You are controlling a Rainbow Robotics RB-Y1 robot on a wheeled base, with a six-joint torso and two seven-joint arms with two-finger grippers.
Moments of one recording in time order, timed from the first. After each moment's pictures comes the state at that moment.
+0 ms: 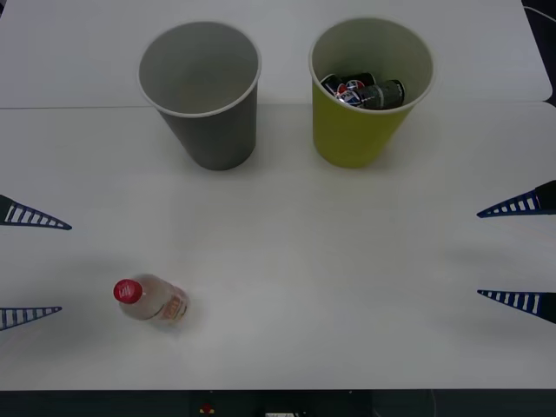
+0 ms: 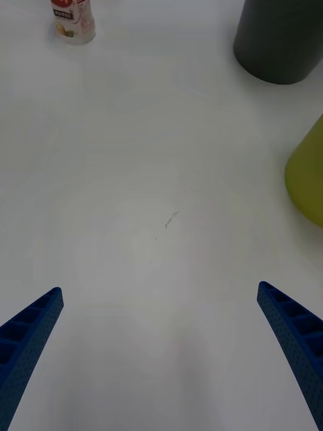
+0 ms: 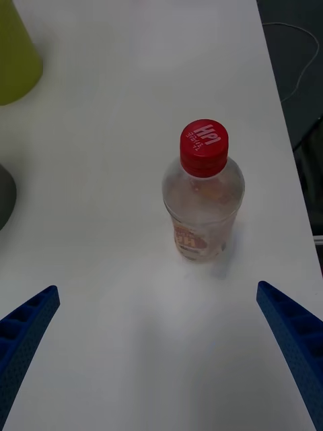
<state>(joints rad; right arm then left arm) 0.26 -1.13 -0.26 -2.01 1.31 -1.13 -0.09 0.27 1.17 0.29 -1.81 -1.14 -1.28 -0.25</state>
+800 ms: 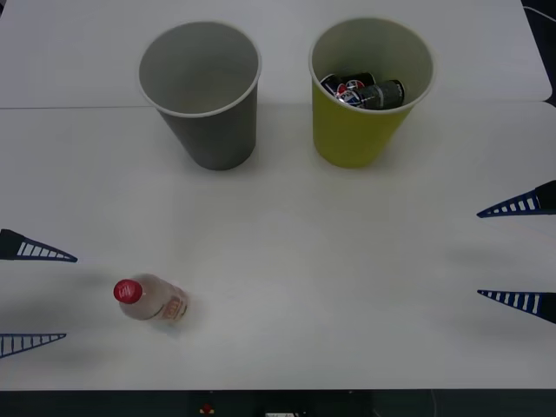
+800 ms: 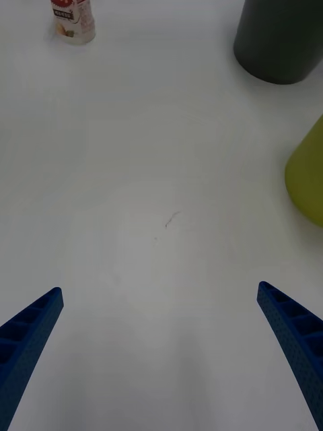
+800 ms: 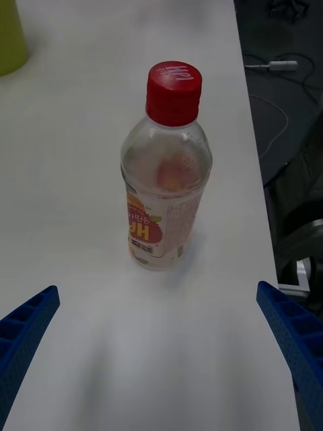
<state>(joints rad) 0.26 -1.13 -0.26 -2.01 1.31 -1.13 -0.09 0.10 1.20 -0.07 -1.41 -0.89 -1.34 -0.46</state>
